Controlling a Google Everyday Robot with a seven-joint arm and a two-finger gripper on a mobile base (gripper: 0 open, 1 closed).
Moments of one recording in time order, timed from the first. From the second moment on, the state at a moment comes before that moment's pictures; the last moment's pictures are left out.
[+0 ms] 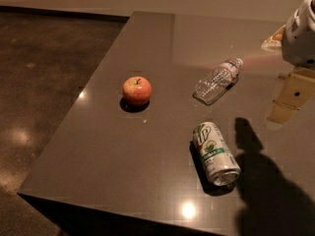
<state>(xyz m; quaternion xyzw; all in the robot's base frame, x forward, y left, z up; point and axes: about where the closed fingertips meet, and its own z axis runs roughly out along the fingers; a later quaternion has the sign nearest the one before) 0.438 -0.217 0.976 -0.60 0.78 -0.03 0.16</state>
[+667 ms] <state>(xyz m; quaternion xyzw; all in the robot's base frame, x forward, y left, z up) 0.427 -0.208 0.973 -0.59 0.79 0.00 0.15</state>
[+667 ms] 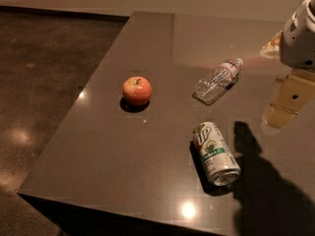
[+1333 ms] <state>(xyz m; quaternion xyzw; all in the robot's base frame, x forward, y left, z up) 0.399 -0.175 0.977 -0.52 0.84 0.06 0.15</state>
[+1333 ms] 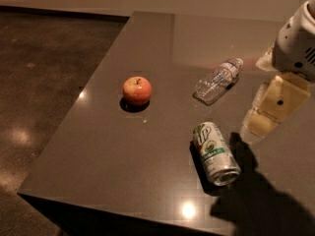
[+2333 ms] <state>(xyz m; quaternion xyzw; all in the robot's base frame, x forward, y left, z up) 0.400 -0.160 0.924 -0.32 0.94 0.06 0.10</state>
